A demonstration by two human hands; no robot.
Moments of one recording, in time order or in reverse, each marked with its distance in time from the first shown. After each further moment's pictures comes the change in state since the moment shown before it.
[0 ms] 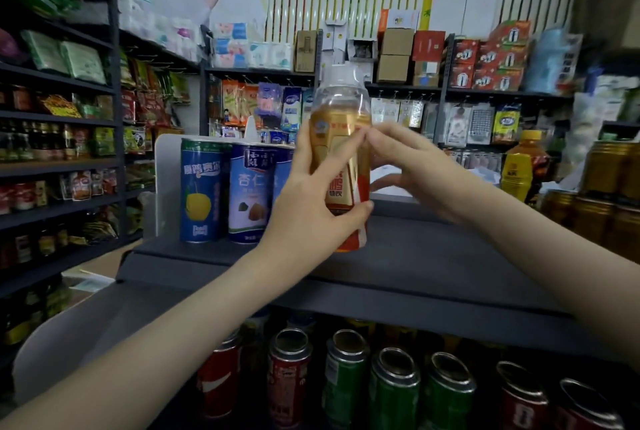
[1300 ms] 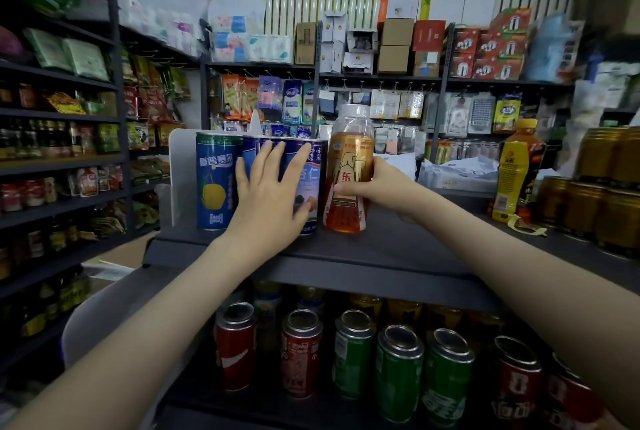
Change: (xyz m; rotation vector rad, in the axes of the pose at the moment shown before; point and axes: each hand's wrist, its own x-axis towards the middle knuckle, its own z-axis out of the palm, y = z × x) left_hand -0.008 -0.064 -0.025 0.697 -0.094 -0.065; right_hand 0.038 0.062 0.030 -0.130 0.061 0.266
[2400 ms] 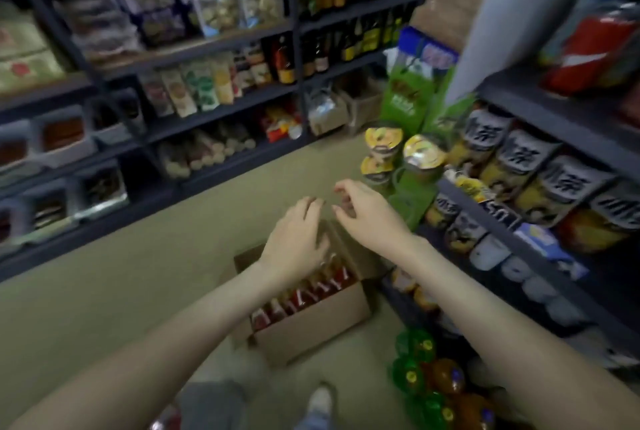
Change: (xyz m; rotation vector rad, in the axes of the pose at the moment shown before) left_hand -0.553 0.003 -0.153 0.180 -0.562 -0.906; right_hand -0.386 0.046 0.410 -0.138 -0.826 -0.417
